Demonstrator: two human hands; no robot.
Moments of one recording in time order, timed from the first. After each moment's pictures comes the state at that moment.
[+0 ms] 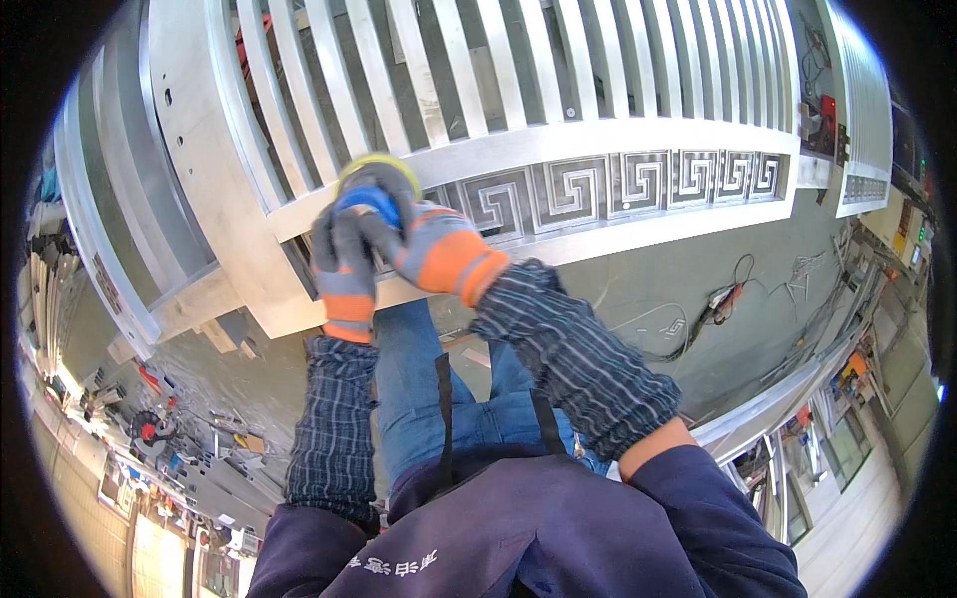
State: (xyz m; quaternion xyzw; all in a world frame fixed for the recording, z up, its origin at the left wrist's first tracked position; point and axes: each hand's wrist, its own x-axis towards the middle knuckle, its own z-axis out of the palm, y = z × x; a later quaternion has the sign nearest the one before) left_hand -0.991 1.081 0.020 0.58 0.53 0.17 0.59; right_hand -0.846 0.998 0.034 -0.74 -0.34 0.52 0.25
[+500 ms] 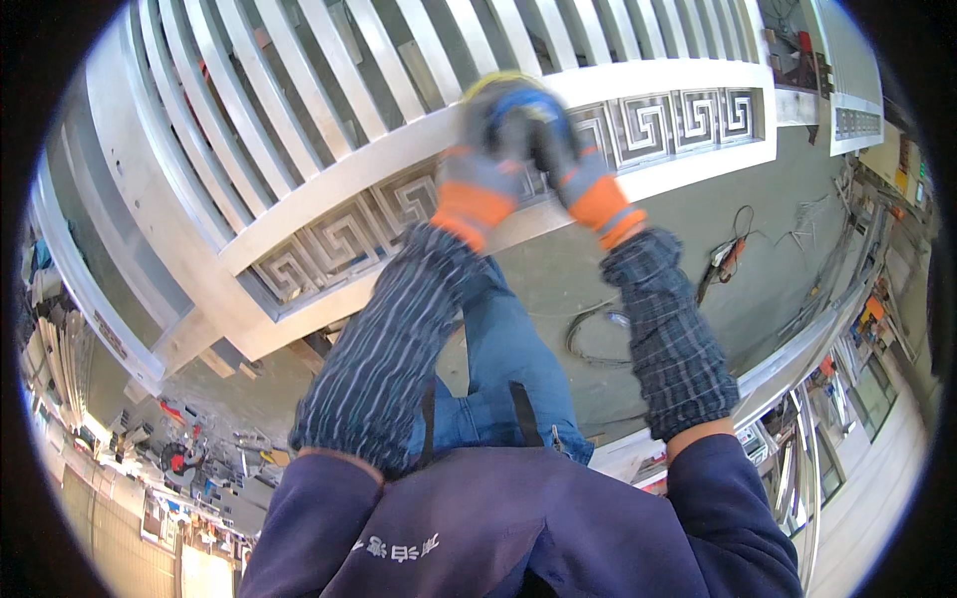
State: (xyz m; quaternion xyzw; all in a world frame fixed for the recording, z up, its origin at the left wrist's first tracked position) left_hand -0.763 0.934 0.011 0.69 0.35 0.04 0.63; right_hand -0.672 0.770 -0.011 -0.84 -0.47 0.26 0.00
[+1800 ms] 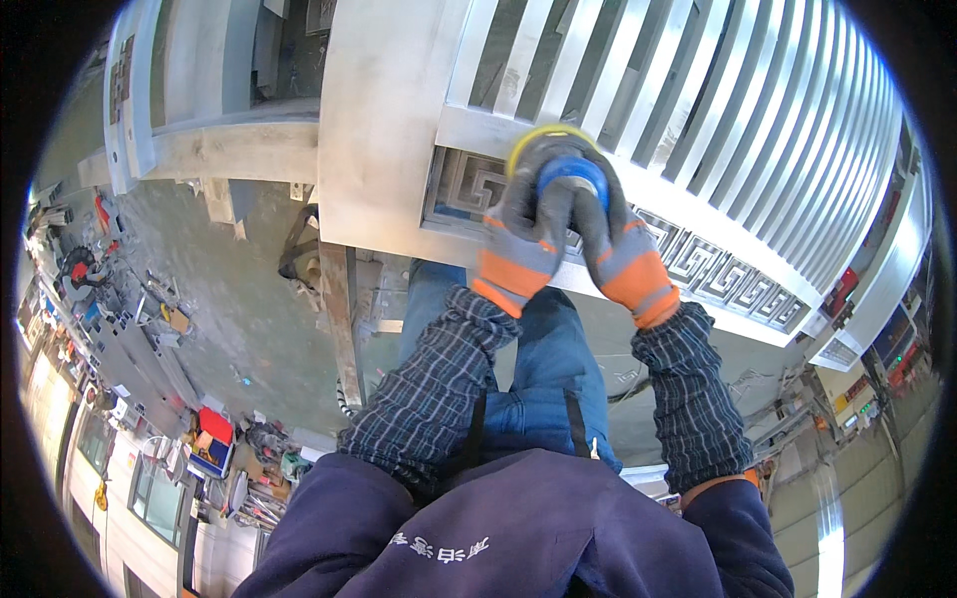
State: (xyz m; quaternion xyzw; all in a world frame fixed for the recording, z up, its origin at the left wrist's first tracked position) left_hand -1.002 1.085 0.022 0.49 0.51 0.30 0.64; right_hand -0.854 1.014 0.032 -0.72 -0.55 0.41 0.15
